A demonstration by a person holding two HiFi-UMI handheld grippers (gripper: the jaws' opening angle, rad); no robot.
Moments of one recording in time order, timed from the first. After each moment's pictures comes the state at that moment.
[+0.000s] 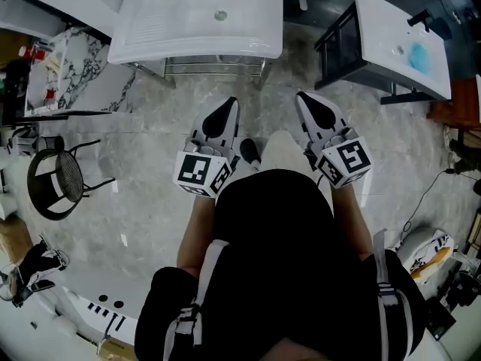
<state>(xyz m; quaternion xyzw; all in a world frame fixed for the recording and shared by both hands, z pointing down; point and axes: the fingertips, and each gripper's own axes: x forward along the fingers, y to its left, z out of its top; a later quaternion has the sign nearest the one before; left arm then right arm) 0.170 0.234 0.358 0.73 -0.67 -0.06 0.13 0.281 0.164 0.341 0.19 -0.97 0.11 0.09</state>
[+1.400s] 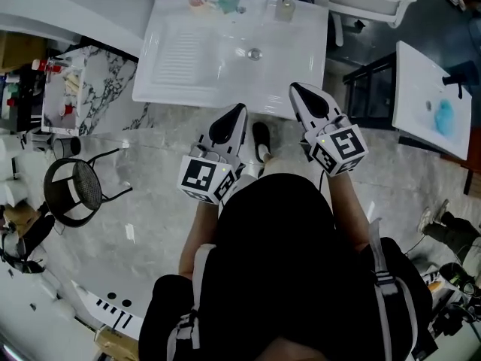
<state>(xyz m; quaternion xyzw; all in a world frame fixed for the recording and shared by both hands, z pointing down) 0.000 0.075 0.350 0.71 -0.69 -0.03 0.15 0.062 -0.018 0.355 0.13 -0.98 0.13 0.08</state>
